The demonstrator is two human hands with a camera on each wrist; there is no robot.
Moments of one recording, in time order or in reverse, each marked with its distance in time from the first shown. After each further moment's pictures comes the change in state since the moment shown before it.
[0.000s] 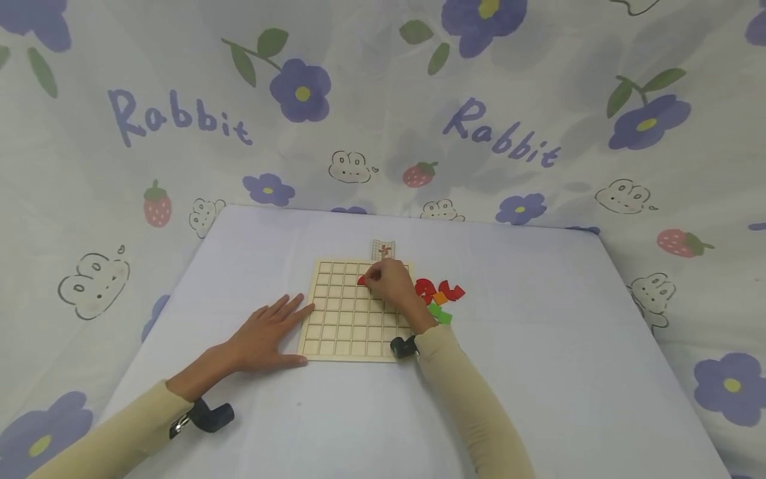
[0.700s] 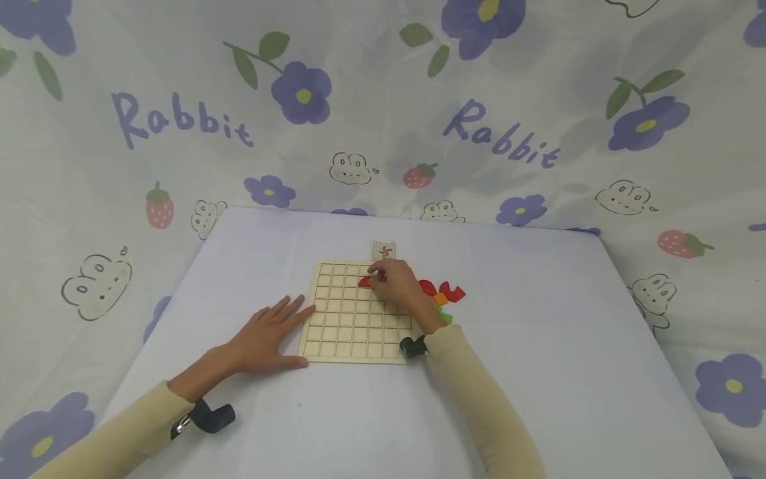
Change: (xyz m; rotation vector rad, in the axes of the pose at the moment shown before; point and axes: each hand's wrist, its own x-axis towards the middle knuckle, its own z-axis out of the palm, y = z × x) left_hand -0.001 0.003 -0.002 -0.028 -0.006 -0.011; right_hand -0.006 0.004 -0.016 -0.006 -0.067 -0.115
